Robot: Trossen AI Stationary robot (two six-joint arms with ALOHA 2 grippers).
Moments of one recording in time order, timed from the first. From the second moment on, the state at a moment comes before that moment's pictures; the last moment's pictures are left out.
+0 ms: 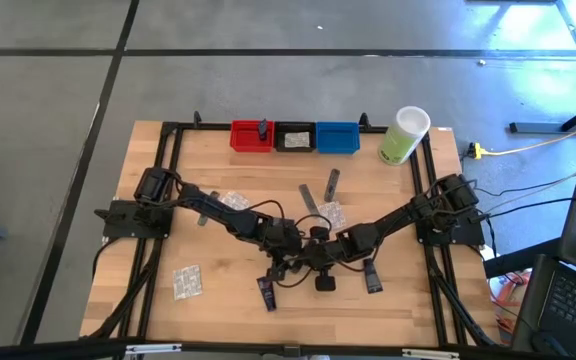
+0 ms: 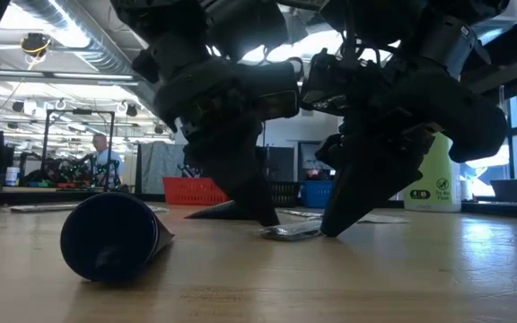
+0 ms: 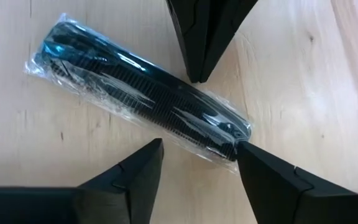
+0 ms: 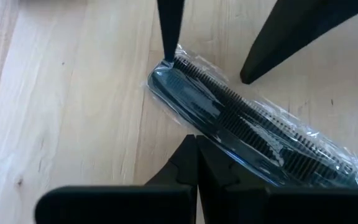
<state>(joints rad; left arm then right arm) -0.19 2.00 1.15 -0.10 0.14 -0.23 0.34 1.91 0.99 -0.08 0.09 0.26</state>
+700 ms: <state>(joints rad) -0.20 2.00 1.15 -0.09 0.15 -0.39 0.37 1.91 0.99 -0.07 0.08 0.34</state>
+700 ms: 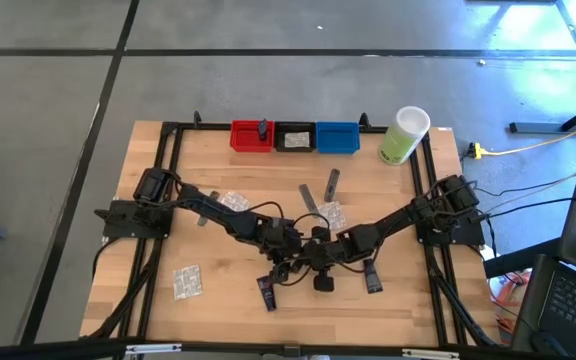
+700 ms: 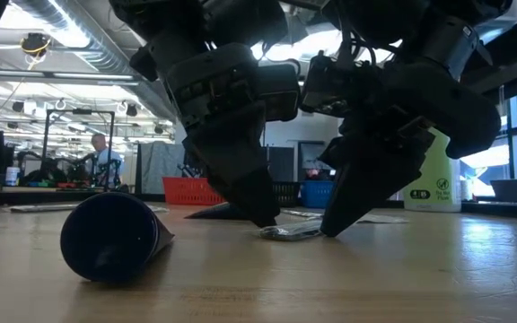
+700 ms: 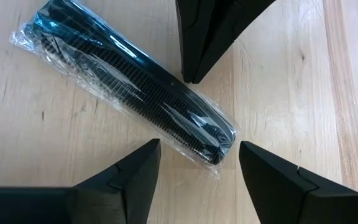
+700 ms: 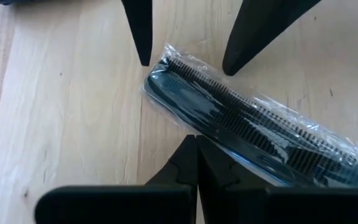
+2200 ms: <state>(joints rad) -0.17 2.02 1.16 -0.03 0.01 -0.49 0.38 1.91 1.00 -0.01 0.09 0.31</state>
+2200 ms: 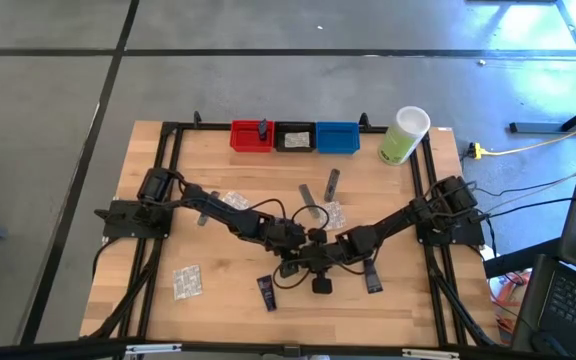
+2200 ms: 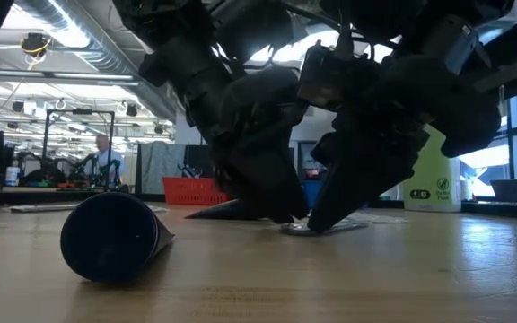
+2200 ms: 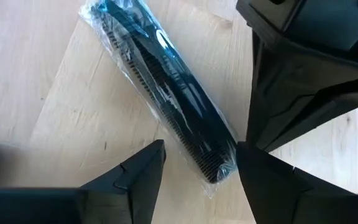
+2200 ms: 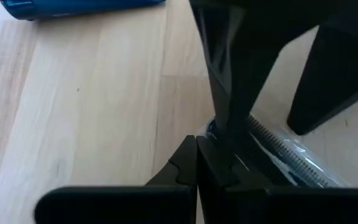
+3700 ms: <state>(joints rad) -0.20 2.04 1.15 -0.04 -0.09 -0.35 0.47 1.78 0.99 -0.21 0.22 0.35</state>
